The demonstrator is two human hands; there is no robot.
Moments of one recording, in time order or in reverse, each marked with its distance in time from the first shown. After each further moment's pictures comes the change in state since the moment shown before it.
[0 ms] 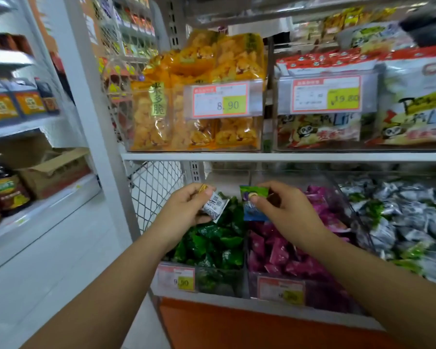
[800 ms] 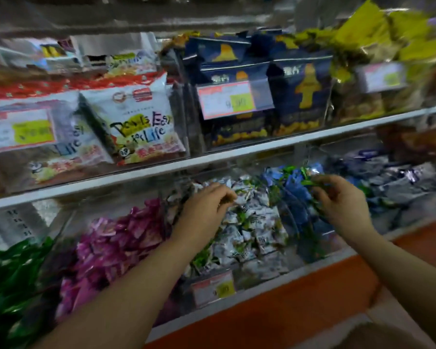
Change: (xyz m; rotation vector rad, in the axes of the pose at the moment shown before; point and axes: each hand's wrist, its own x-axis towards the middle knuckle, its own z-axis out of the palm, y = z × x) left_hand 0.007 0.038 0.347 0.711 -0.372 0.719; right_hand -0.176 0.151 -0.318 -0.509 0.752 0.450
